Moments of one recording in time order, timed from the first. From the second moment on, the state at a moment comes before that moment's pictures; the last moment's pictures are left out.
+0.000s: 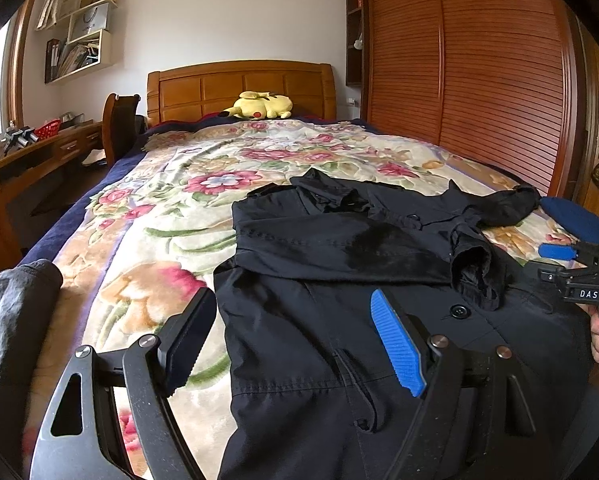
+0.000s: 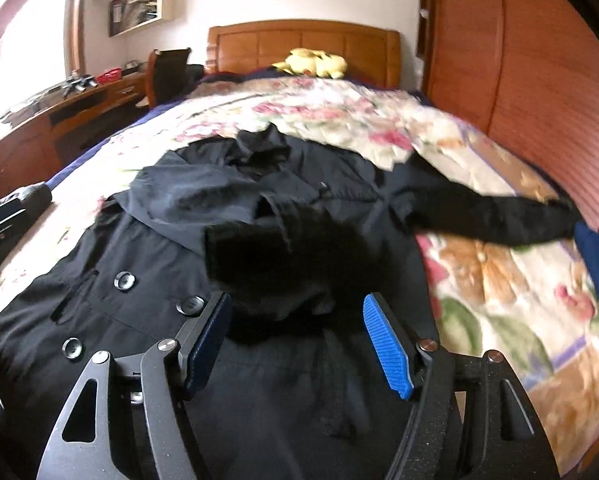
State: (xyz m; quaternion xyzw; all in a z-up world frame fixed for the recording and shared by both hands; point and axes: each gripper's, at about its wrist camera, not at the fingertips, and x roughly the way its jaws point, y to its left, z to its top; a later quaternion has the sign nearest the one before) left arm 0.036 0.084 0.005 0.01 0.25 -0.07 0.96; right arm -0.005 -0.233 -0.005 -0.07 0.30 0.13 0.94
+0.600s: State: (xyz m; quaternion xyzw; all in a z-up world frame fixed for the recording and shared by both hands) left arm 0.039 0.076 -0.002 0.01 0.26 -0.08 0.96; right arm 0.048 -0.186 -0.049 -0.16 0.38 0.17 0.90
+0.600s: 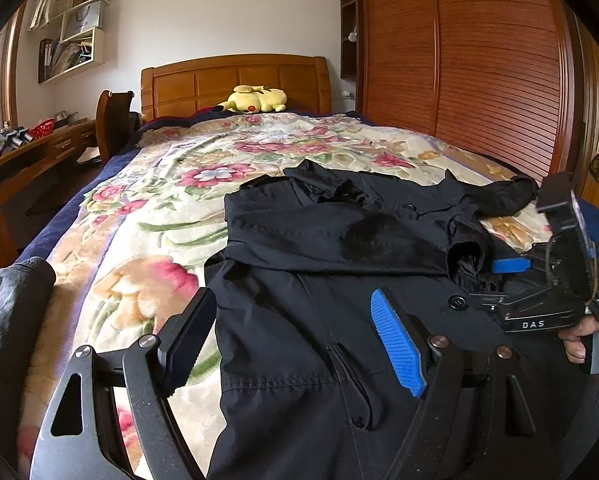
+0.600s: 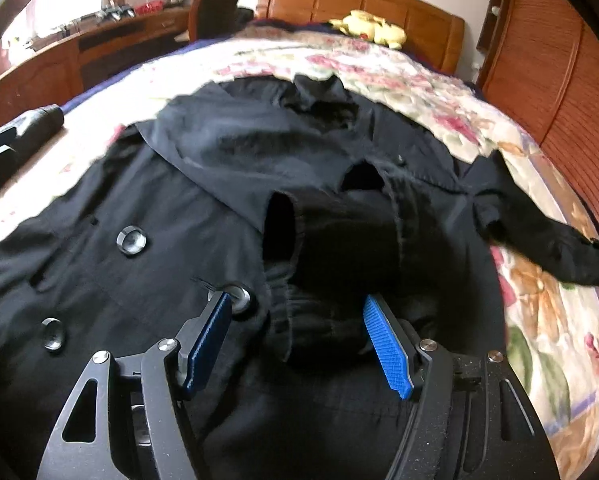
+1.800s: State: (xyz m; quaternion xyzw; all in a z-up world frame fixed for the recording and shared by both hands) left arm 0.036 0.032 0.009 0.01 0.24 -0.13 0.96; right arm -0.028 -0.281 0.020 -0.06 0.28 0.02 0.96
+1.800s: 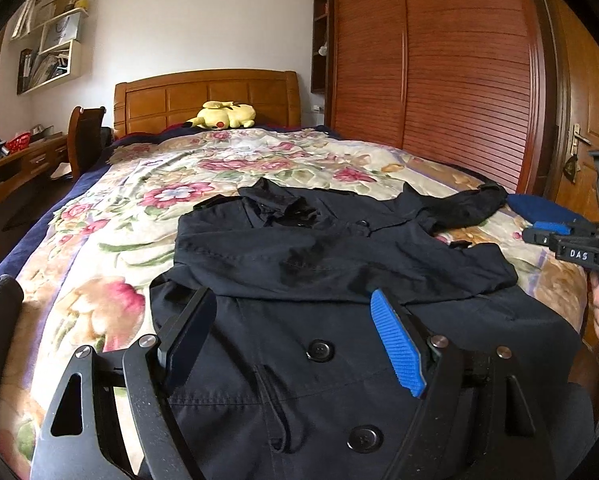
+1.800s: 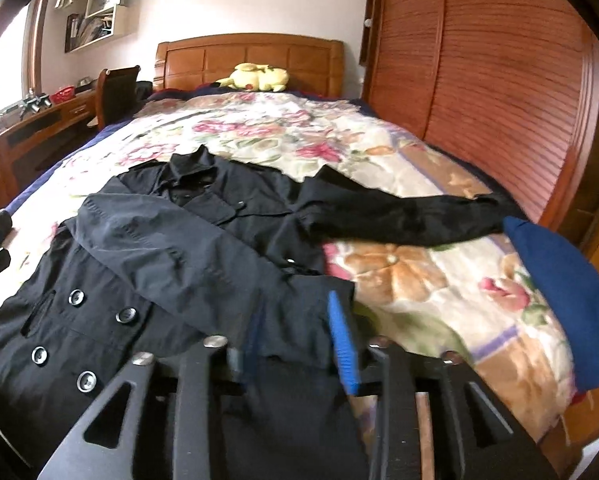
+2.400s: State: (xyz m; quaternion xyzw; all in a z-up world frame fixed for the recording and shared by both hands) left arm 0.058 -0.012 -0.001 0.04 0.25 -0.13 0.96; right arm -0.016 -0.328 0.013 -0.07 0.29 0.06 0.95
